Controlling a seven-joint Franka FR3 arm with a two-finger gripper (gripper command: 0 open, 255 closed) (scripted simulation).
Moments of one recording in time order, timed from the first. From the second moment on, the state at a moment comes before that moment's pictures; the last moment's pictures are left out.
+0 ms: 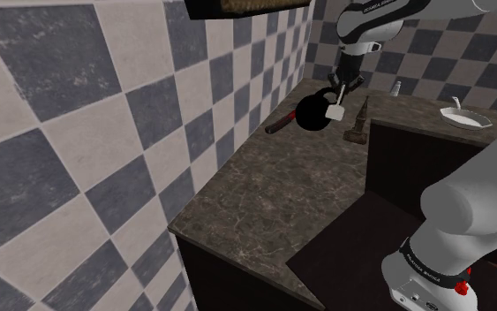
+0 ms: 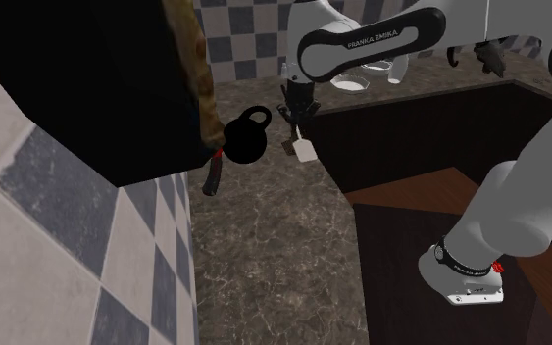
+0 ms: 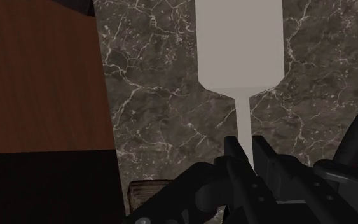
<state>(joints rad) -0.48 -0.03 0.01 -1.99 -0.04 2.00 0.69</state>
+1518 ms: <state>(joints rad) -0.61 -0.03 -0.15 -2.14 -0.04 2.16 0.40</state>
